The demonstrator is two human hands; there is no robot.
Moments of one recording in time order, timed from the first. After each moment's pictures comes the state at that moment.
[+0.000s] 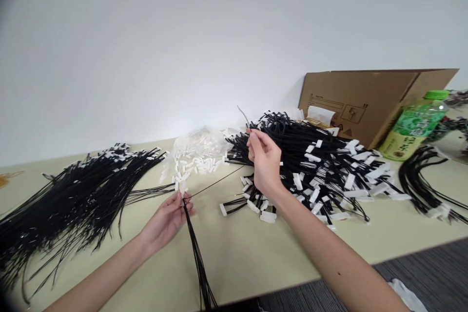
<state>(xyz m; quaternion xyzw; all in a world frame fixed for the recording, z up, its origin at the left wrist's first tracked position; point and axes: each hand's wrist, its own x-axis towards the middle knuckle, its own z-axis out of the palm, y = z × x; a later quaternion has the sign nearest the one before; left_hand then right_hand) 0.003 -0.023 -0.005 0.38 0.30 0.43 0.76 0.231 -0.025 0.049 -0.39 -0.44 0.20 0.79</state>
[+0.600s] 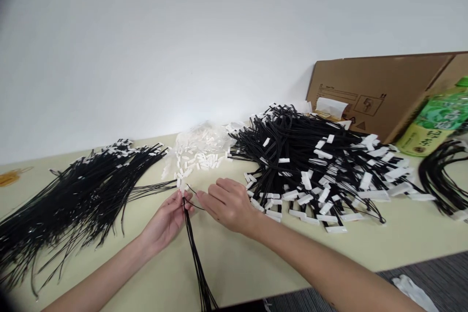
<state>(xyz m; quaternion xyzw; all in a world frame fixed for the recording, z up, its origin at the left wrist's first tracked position) 0.006 -0.024 -0.007 0.33 0.30 0.45 0.78 0.181 -0.047 -0.002 -0.32 -0.77 -0.29 0.47</state>
